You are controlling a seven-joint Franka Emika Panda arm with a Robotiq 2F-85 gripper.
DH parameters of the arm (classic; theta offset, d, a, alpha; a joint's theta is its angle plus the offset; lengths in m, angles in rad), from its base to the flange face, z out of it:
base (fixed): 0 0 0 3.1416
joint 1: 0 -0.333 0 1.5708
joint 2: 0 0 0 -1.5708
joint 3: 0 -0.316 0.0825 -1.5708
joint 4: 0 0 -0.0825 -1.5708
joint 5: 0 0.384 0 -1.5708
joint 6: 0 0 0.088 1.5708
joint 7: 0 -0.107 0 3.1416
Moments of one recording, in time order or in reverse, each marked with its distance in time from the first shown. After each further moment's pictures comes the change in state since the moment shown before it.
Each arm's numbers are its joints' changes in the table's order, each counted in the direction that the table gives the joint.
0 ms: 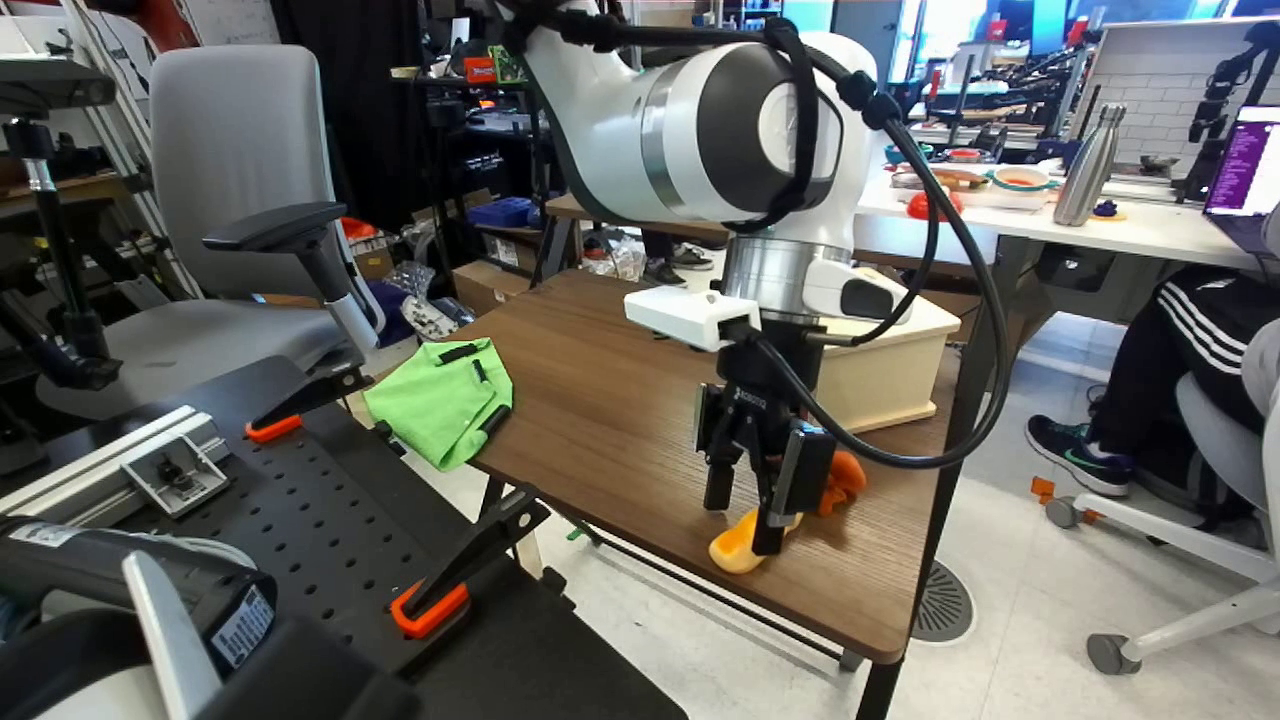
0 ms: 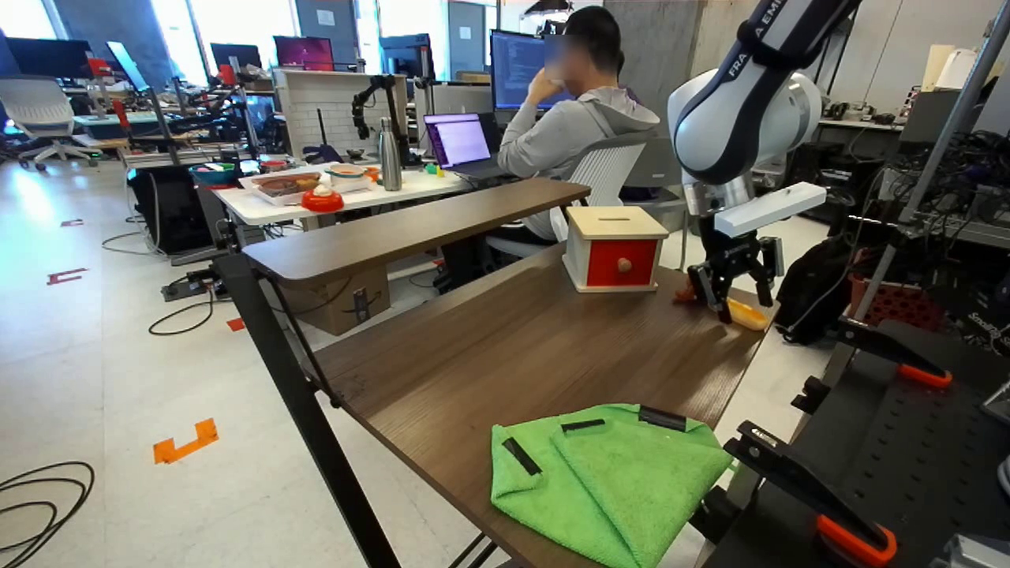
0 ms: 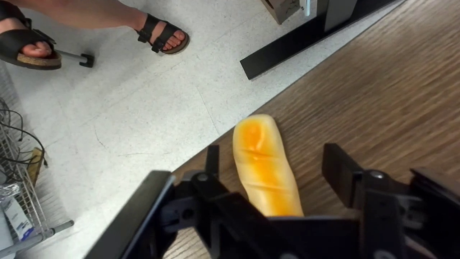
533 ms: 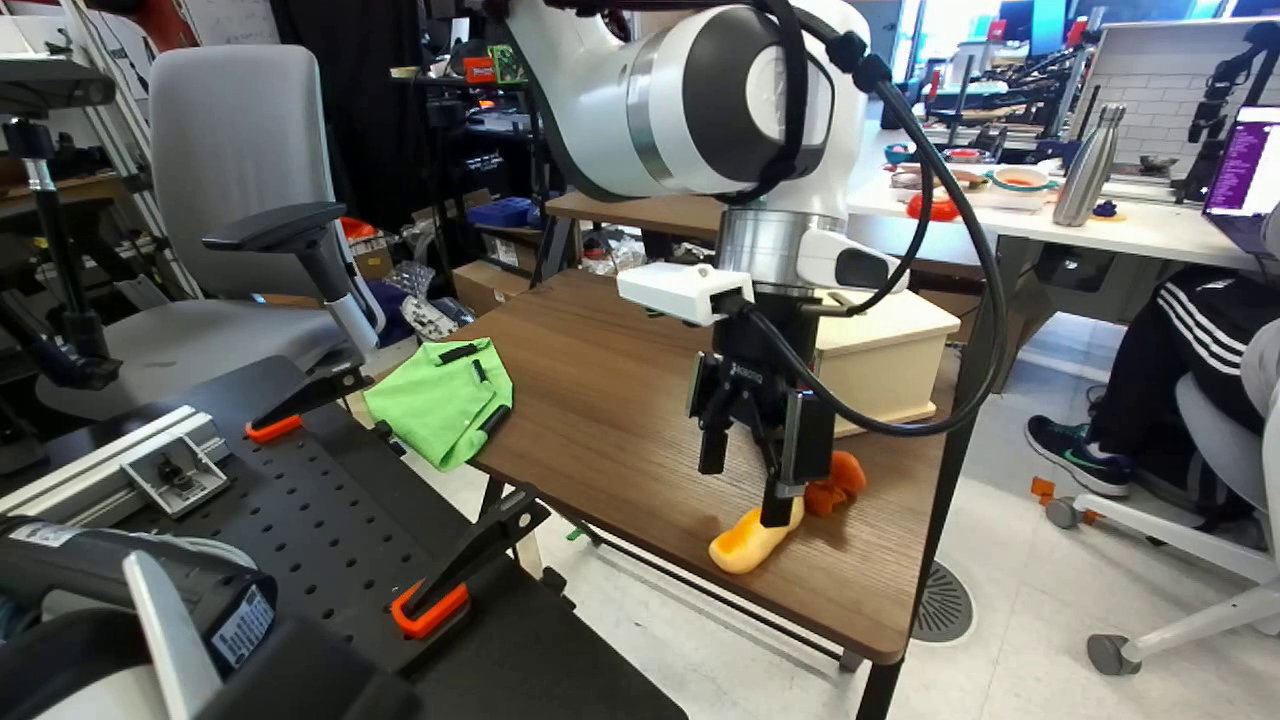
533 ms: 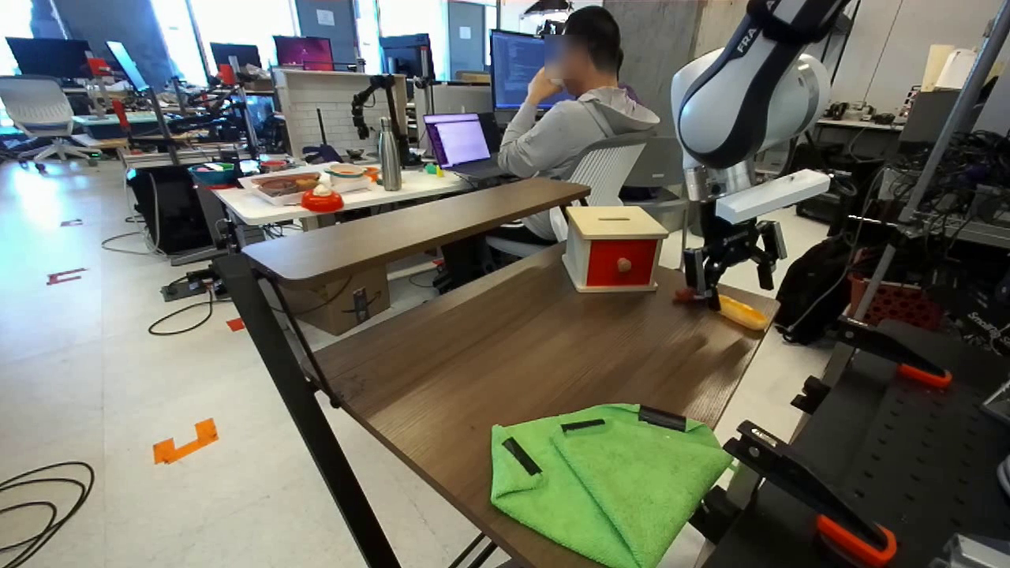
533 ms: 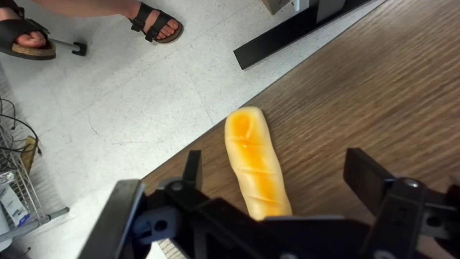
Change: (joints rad) arm -0.011 -0.066 -0.002 -0.057 0.000 -0.040 0.007
